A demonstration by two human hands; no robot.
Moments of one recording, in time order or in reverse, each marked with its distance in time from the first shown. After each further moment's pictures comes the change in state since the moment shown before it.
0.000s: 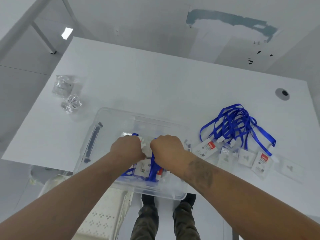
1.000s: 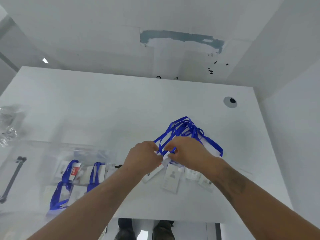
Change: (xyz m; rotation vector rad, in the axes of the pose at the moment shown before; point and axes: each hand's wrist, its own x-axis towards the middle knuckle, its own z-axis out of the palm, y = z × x) left_hand -0.016 0.233 -0.014 -0.401 0.100 0.206; right_hand -0.091 0.256 0.031 0.430 0.207 0.123
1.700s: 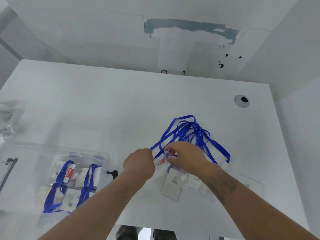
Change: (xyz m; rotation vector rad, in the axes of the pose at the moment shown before) left_hand 0.037 -0.008 0.030 0.307 -0.085 -0.138; right_hand 0.045 0.041 0.042 0.072 -0.021 -0.008
